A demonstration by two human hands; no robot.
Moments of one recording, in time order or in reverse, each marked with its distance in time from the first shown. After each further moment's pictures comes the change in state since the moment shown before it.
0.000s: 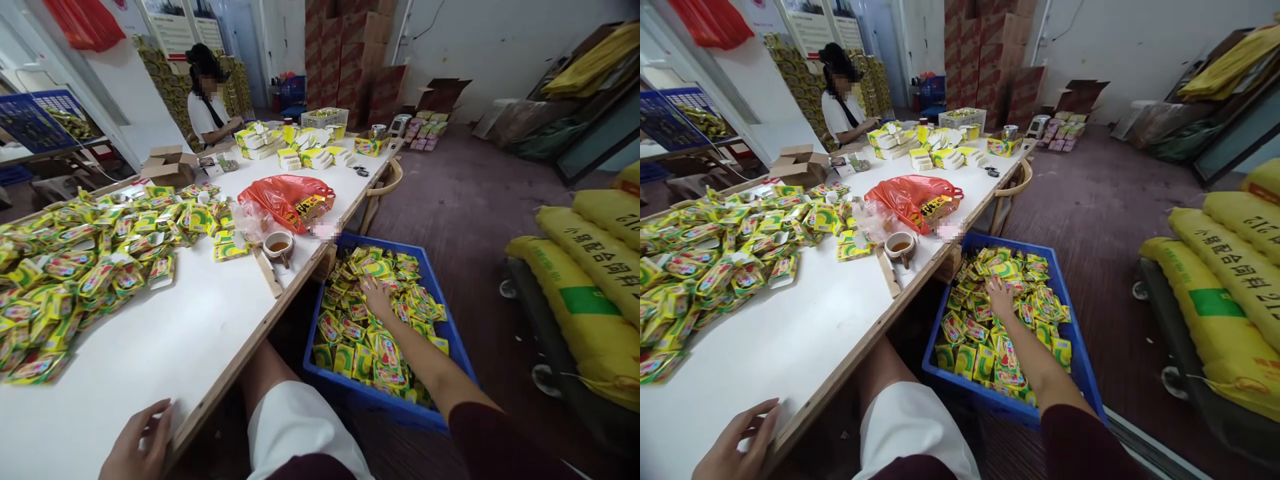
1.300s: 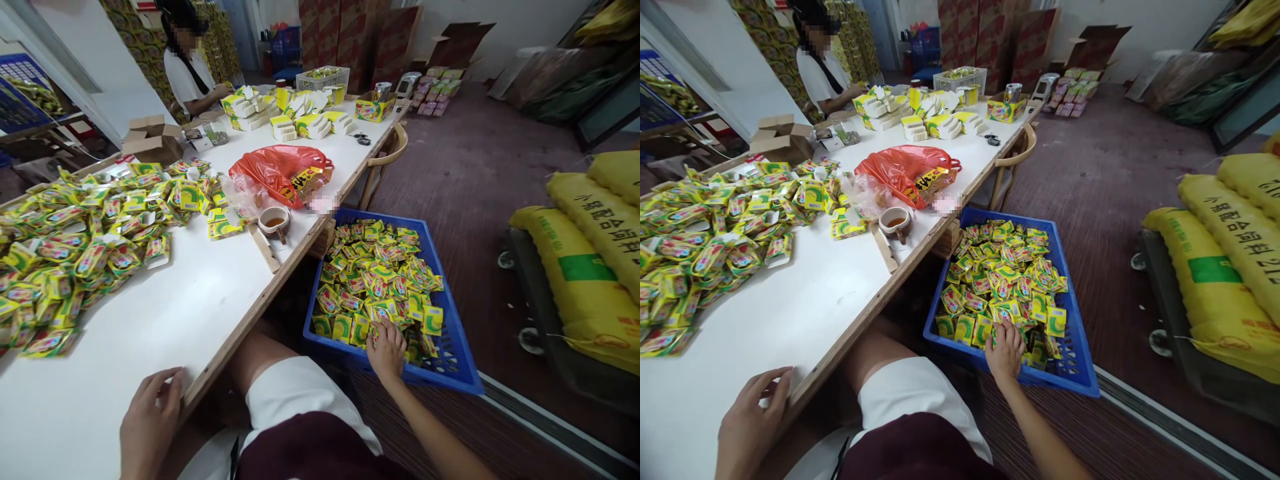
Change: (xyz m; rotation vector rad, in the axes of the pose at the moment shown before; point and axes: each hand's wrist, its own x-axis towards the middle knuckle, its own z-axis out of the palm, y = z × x) left_hand -0.007 0.010 0.004 0.143 0.068 0.206; right_hand -0.220 -0.065 0.023 0.196 0.328 0.279
